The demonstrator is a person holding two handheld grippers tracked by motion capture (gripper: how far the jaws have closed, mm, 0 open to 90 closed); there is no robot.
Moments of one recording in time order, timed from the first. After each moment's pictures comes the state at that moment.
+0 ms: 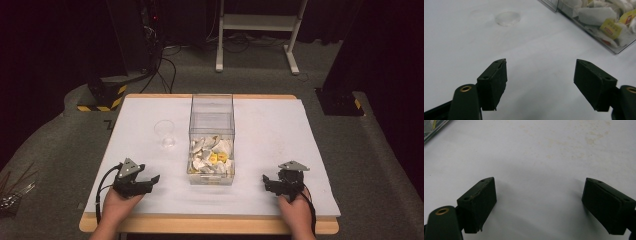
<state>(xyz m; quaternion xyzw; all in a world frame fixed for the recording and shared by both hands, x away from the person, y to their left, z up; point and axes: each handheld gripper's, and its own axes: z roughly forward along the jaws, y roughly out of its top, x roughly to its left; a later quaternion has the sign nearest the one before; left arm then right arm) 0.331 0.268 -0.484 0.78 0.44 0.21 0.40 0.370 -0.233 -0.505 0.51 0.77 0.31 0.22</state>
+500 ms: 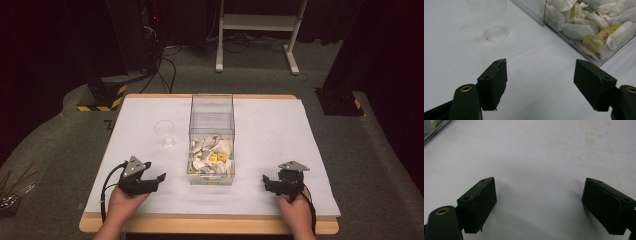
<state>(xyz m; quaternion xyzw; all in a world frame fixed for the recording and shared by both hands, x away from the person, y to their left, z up) 0.329 0.249 -0.469 0.78 0.42 0.21 0.41 0.370 -0.234 -0.505 0.51 0.77 0.31 0.22</state>
